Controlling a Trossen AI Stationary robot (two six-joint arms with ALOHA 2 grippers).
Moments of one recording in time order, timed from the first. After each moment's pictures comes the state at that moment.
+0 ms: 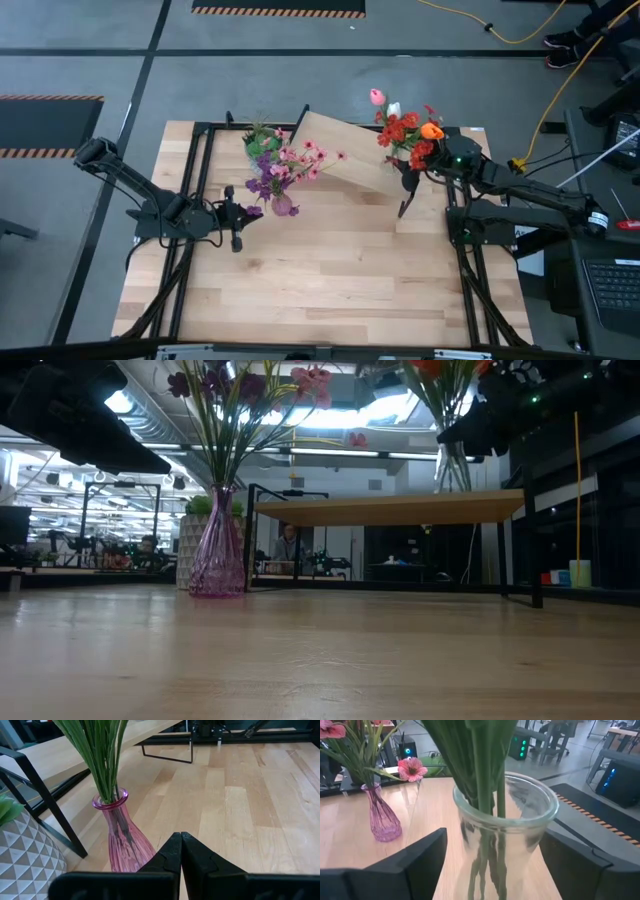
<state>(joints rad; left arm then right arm) -0.51 0.71 0.23 0.03 -0.76 -0.26 -0.46 0.73 0.54 -0.04 0.06 -0.03</state>
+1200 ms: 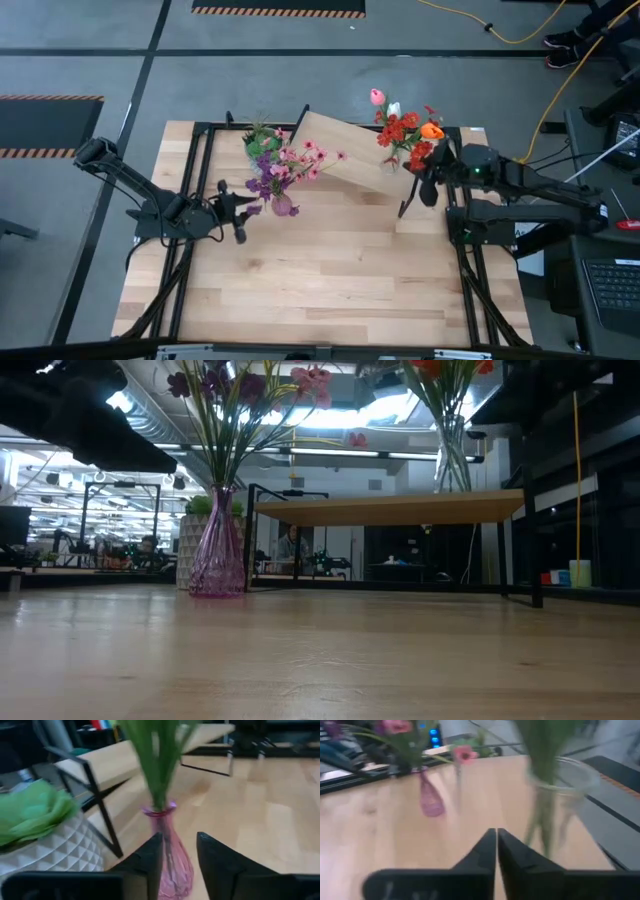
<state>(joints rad) -0.51 0.70 0.23 0.03 -0.95 -0.29 -0.24 0.60 0.71 -0.48 0.15 0.13</state>
